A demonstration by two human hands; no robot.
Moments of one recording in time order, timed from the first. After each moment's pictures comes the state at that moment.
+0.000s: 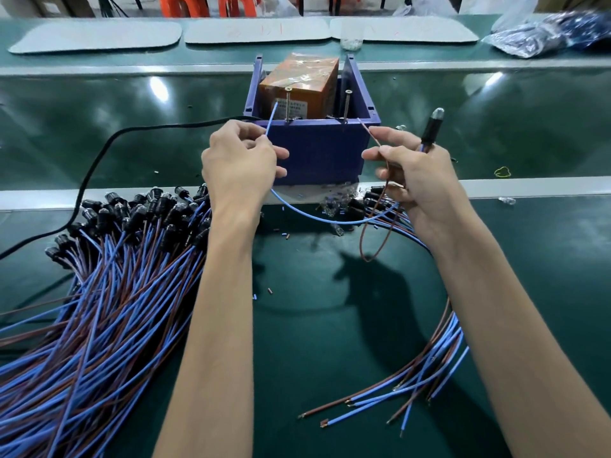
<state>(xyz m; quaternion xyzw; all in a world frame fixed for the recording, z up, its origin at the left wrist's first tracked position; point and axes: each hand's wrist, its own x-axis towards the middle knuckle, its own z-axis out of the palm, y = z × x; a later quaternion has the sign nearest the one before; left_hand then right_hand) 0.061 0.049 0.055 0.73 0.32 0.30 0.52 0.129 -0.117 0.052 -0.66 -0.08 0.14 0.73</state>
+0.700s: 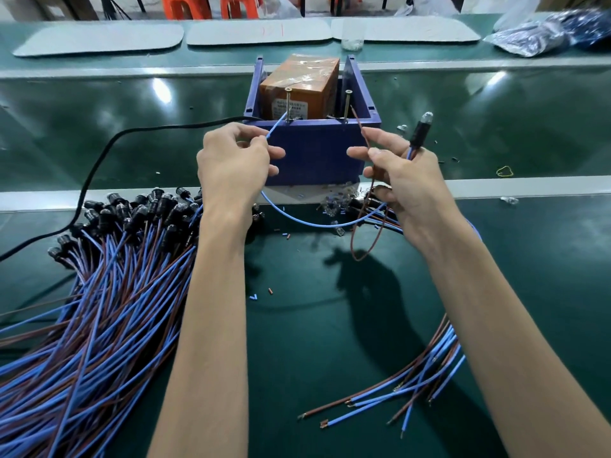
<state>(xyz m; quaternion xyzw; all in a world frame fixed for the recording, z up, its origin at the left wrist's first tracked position) 0.056 0.053 0.057 0.72 0.32 0.29 0.54 0.126 -0.109 0.044 -0.66 -0.10 0.14 0.73</state>
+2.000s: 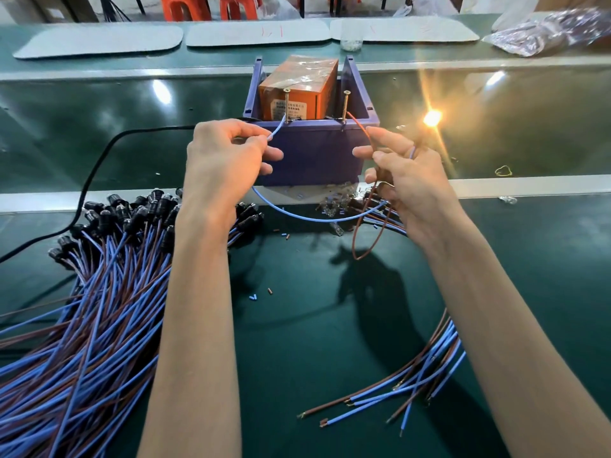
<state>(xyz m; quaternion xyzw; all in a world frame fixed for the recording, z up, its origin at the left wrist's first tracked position) 0.044 0.060 0.069 0.77 0.28 0.25 0.51 0.130 -0.111 0.043 -0.65 -0.10 0.14 0.74</state>
